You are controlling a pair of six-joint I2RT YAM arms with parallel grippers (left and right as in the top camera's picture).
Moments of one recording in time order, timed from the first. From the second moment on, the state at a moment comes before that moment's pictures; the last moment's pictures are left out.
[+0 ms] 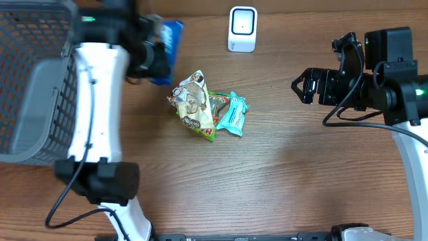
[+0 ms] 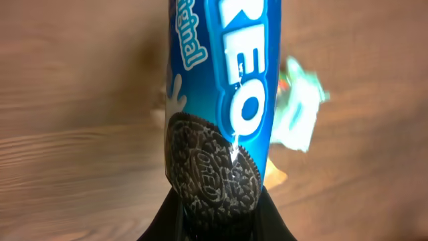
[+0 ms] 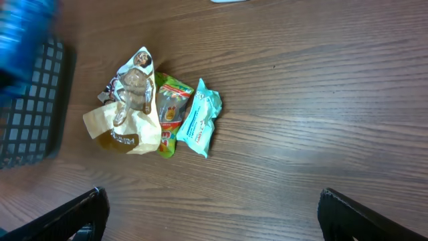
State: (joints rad) left arm -0.12 1.96 2.18 -1.55 0.19 -0.07; right arm 0.11 1.41 1.63 -1.22 -0.38 0.20
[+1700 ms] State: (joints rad) left arm -0.18 1.96 2.30 -1.49 0.36 -0.15; right arm 0.17 1.46 1.63 -1.22 -0.44 0.34
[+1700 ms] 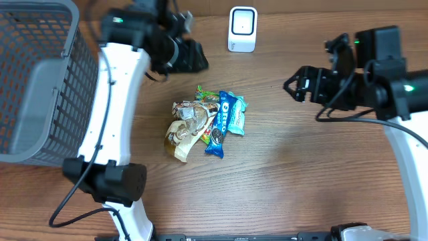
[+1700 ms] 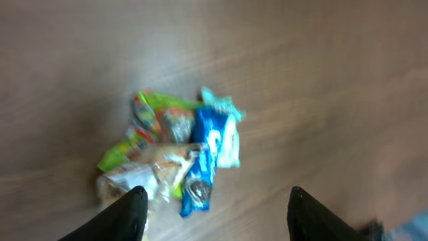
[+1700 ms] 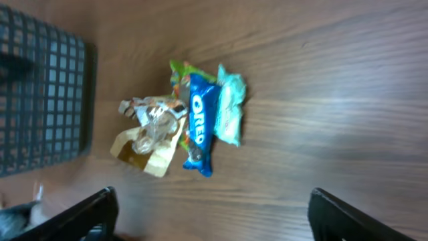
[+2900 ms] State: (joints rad) left arm -0.13 1.96 2.43 -1.52 0.18 -0.13; right arm 0.70 1.96 1.63 -0.96 -0.07 0.73
